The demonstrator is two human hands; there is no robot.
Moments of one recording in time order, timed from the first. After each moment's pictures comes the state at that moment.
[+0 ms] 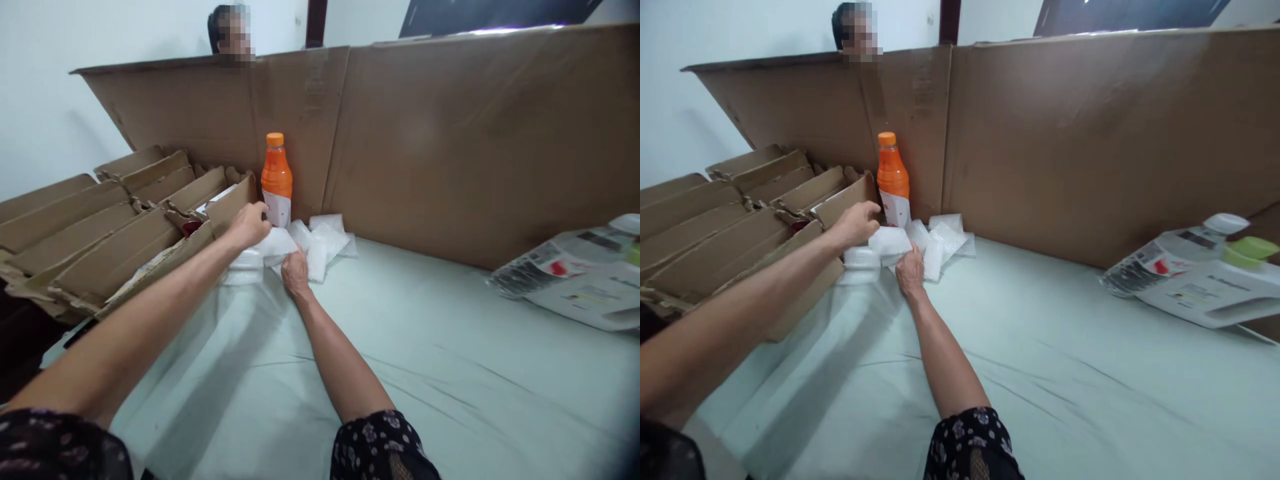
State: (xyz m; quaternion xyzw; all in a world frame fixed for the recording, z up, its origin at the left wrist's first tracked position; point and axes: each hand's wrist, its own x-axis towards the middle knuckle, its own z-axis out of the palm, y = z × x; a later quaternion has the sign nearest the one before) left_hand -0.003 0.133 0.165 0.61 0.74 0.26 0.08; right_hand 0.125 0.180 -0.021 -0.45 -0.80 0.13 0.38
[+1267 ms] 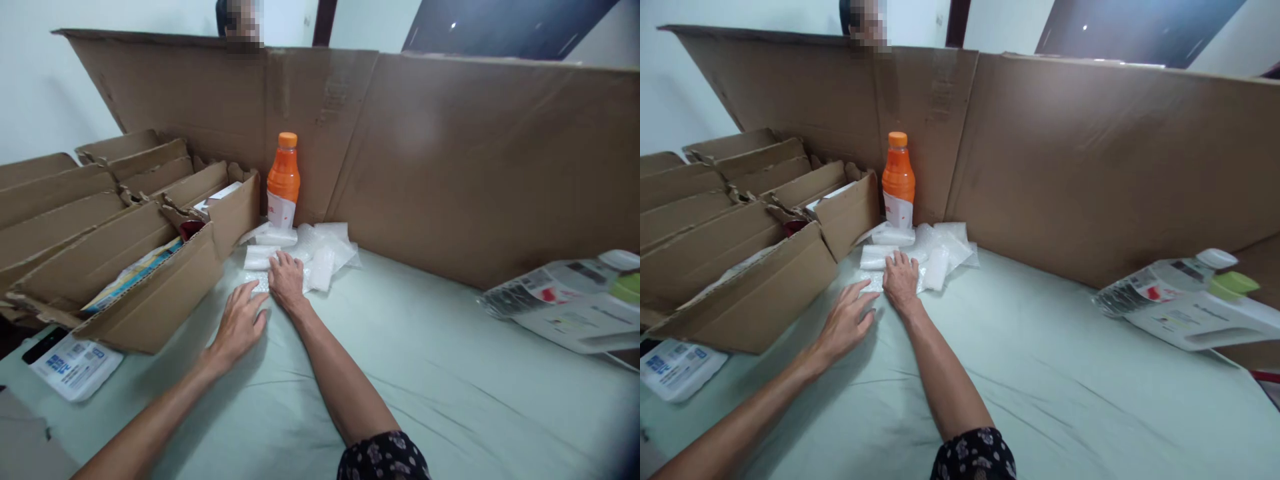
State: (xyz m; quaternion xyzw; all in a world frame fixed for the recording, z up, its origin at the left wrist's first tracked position) left_hand 0.023 0.002 0.039 0.65 0.70 0.28 0.06; right_hand 0.118 0.148 0.011 -0.42 -0.88 0.03 0.22
